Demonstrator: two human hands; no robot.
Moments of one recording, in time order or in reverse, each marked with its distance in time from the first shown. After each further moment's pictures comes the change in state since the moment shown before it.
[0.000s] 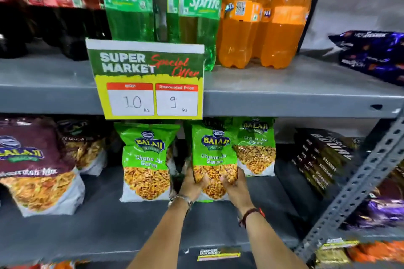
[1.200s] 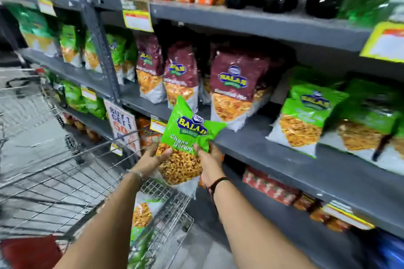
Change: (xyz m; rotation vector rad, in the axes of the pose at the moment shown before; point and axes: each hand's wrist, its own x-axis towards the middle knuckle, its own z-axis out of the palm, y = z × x) left_hand -0.356 -0.120 -0.316 -0.245 0.634 -0.234; right_hand -0.289 -0.037 0.324 0.314 -0.542 0.247
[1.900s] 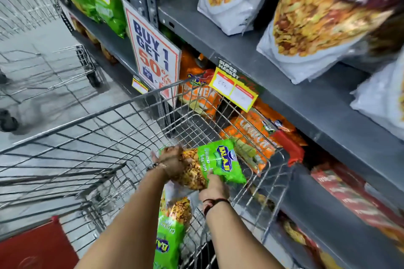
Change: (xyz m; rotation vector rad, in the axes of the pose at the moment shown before) left_hand 0.185 -0.241 -0.105 0.883 -0.121 -0.439; right_hand 0.111 0.263 0.118 0.055 0.474 0.826
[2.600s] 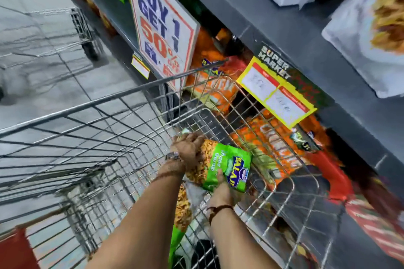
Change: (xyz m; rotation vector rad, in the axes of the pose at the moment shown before) left_hand 0.096 0.002 0.031 0.238 -0.013 0.266; right_hand 0.083 0.012 0.026 0.038 0.176 -0.175
